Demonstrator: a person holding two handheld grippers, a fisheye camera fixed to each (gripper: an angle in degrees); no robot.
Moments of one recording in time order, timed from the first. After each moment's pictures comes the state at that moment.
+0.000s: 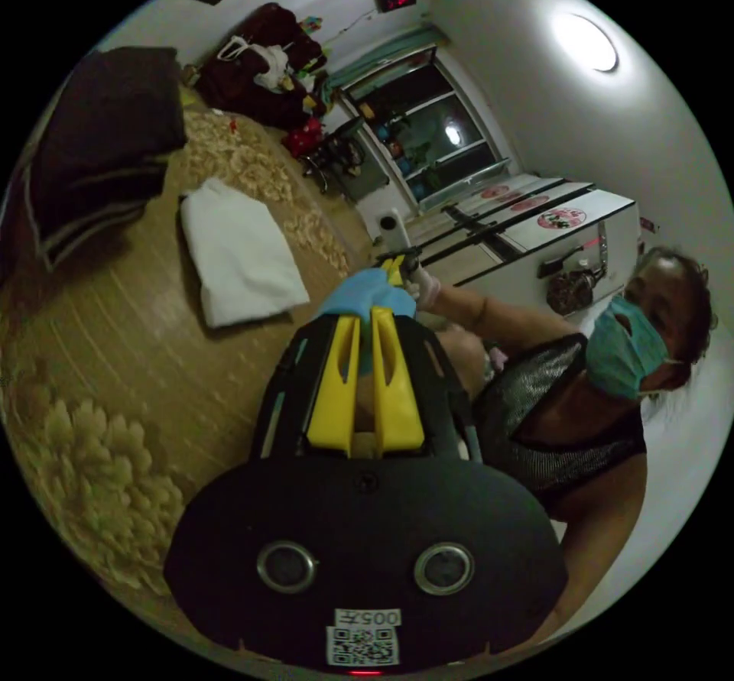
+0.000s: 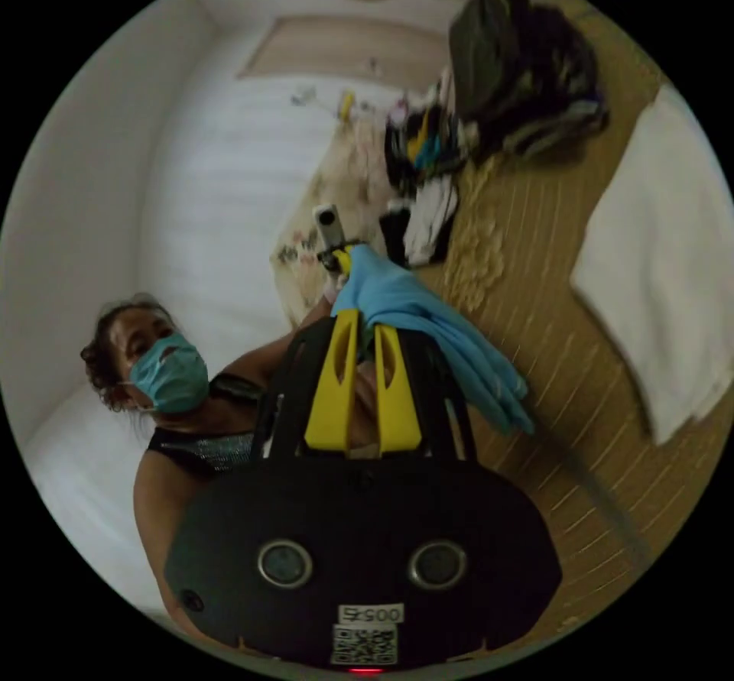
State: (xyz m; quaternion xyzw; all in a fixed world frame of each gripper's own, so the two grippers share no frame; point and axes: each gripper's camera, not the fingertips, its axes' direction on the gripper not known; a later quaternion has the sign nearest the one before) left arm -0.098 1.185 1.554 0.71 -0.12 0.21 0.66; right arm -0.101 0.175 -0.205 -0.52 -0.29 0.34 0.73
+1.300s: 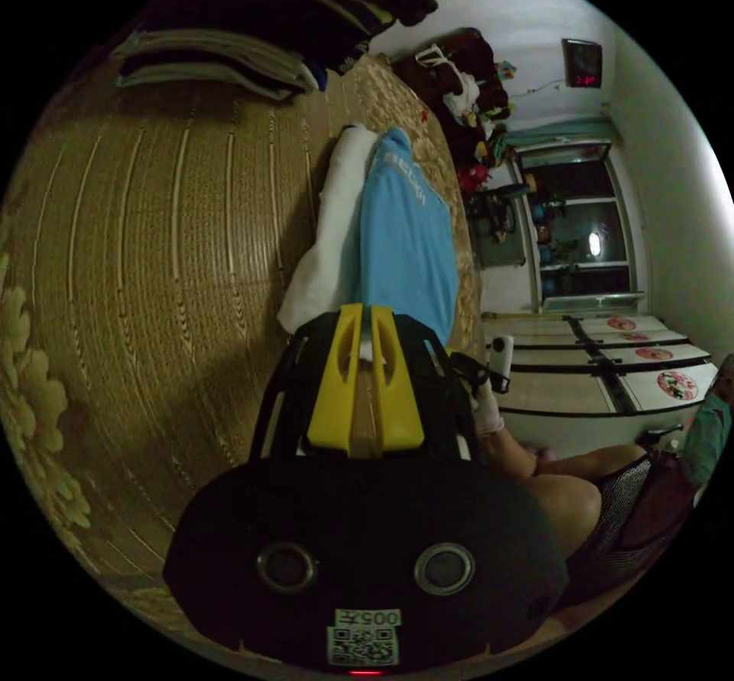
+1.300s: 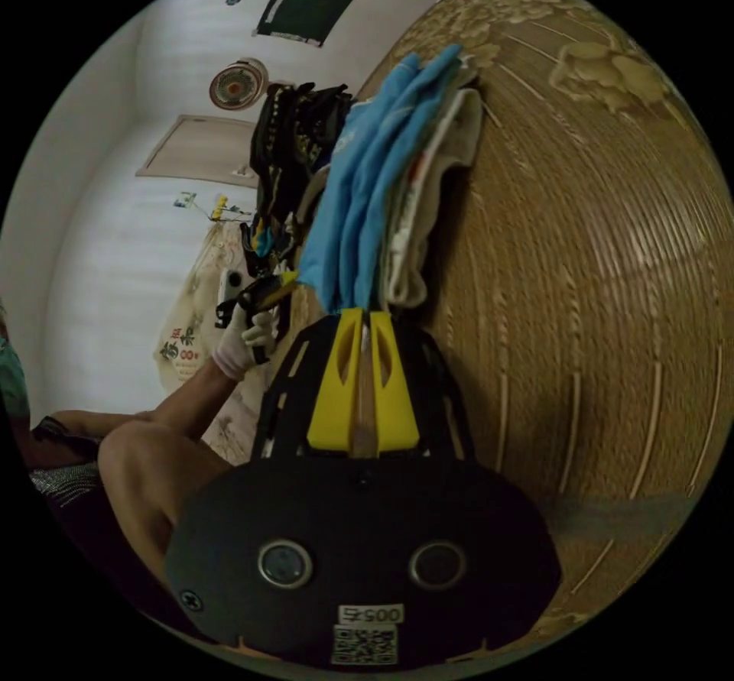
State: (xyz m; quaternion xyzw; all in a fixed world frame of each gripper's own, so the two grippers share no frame) left arm -0.179 1.139 1.405 0.80 -0.01 -0.08 0.60; right arm -0.033 0.246 -0.368 -0.48 -0.01 0.34 0.81
